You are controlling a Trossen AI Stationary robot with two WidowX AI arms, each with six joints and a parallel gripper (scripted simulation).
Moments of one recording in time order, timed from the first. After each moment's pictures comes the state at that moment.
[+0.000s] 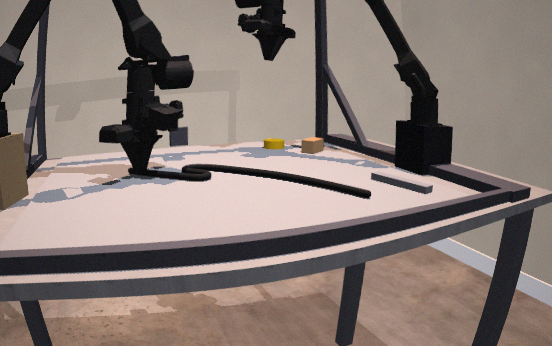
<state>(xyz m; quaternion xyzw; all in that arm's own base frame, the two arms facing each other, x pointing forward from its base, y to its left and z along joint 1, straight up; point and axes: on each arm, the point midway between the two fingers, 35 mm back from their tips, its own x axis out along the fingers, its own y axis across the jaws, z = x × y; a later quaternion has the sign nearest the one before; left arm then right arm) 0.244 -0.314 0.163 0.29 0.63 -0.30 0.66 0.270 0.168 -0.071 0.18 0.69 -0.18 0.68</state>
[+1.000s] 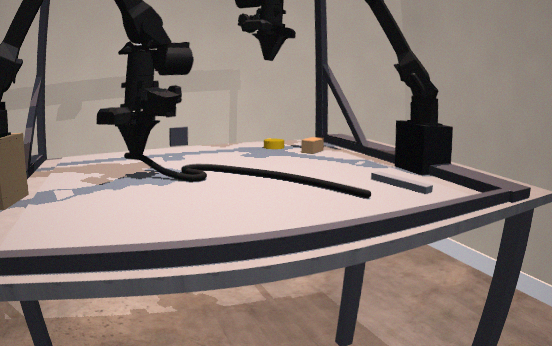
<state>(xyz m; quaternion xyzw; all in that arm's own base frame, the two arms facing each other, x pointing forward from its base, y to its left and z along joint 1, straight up) 0.244 -0.314 0.163 0.29 0.63 -0.30 0.66 0.265 0.164 -0.041 0.17 0.69 -0.18 0.68</state>
